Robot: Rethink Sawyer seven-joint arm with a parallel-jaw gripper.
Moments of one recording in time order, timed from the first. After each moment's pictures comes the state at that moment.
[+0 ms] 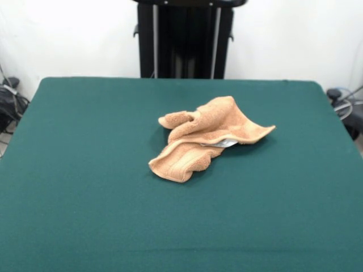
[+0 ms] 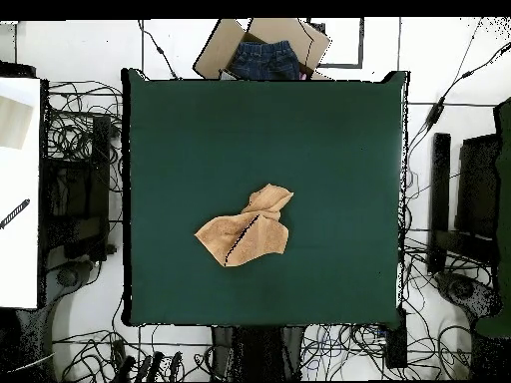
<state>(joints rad) 0.80 -1.58 -0.67 2.09 -0.19 0.64 1.67</state>
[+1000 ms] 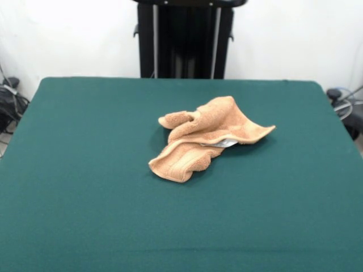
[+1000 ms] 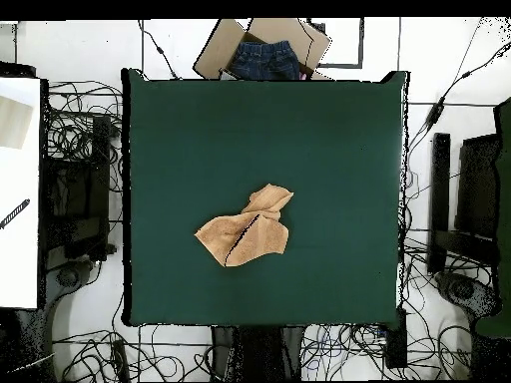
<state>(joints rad) 1.23 -1.64 -0.76 1.91 -0.28 0.75 1.74</state>
